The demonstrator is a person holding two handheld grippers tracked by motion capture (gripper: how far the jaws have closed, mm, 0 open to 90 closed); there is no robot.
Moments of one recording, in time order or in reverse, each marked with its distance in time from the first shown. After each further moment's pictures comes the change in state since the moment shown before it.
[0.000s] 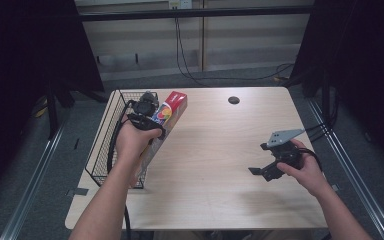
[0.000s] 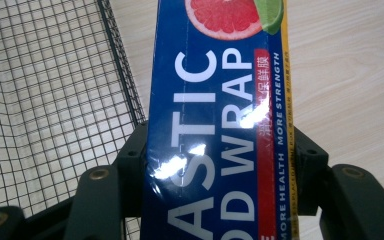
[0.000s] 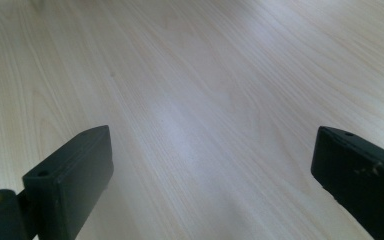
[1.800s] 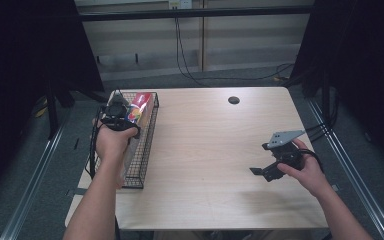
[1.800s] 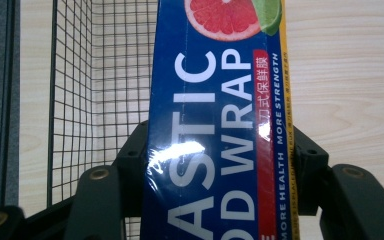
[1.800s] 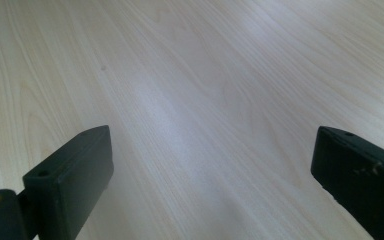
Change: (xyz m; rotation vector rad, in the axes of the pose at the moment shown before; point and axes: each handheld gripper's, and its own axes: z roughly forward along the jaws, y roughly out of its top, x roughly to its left) left arm 0.062 -0.024 0.003 -0.020 0.118 -0.243; right arm -0.001 -0.004 0.000 0.007 -0.028 -0.011
